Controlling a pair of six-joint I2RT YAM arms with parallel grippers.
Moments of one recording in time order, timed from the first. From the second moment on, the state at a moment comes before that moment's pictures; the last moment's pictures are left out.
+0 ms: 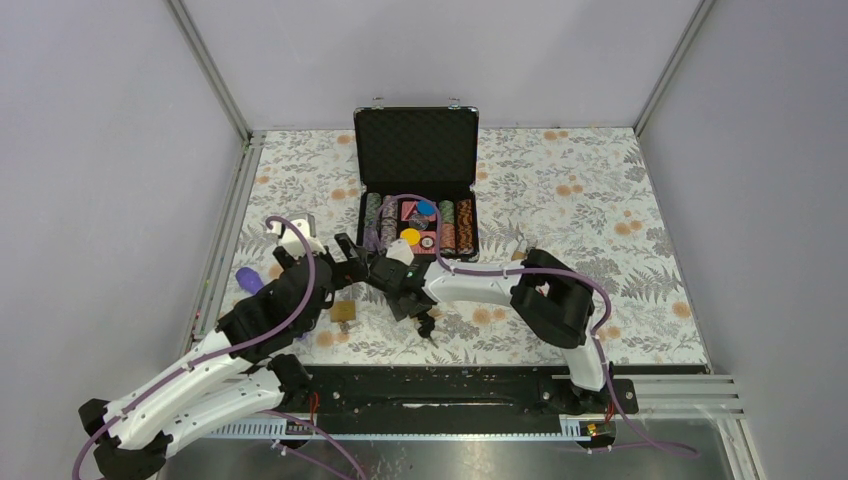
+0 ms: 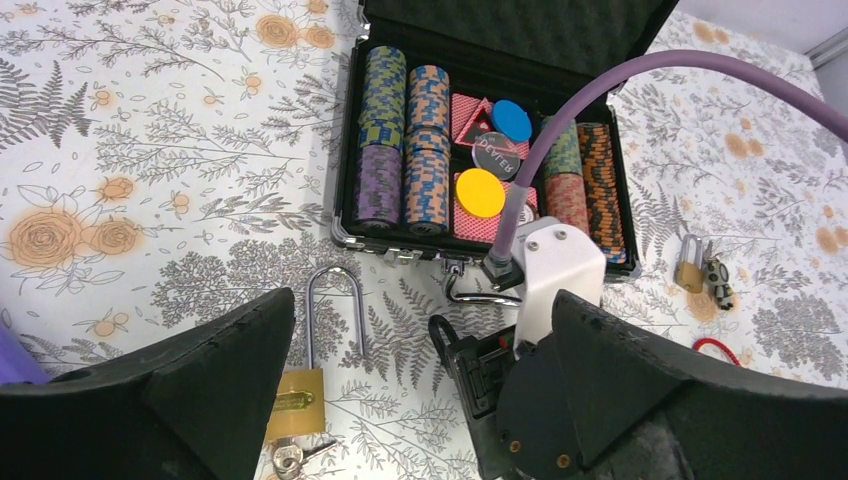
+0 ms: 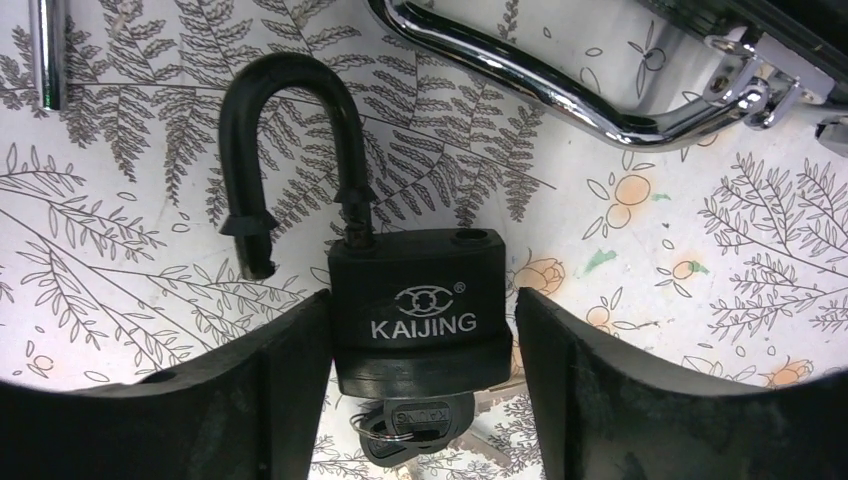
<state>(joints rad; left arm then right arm) -0.89 0.64 0.72 -0.56 -0.72 -0.68 1.15 2.03 1.42 -0.68 0.38 0.63</state>
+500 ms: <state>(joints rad) -0.89 0.61 0.72 -0.54 -0.64 -0.68 1.15 1.82 1.28 -0.60 0.32 0.60</state>
